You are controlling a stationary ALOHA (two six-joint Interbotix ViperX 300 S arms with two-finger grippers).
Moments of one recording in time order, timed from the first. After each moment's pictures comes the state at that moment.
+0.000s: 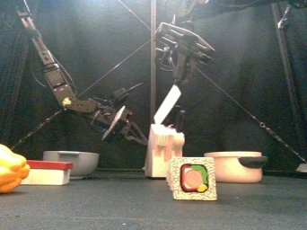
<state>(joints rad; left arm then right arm) 0.44 0.22 0.76 0.10 -0.66 -0.24 -0.25 0.07 -0.07 0.13 1.38 0.94</state>
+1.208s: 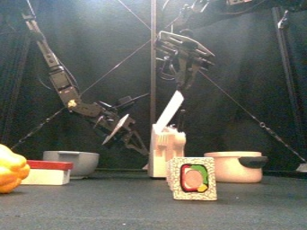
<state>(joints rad) 0.44 0.25 0.72 0.10 -0.54 -0.24 -0.30 0.11 -0.07 0.20 1.42 0.92</state>
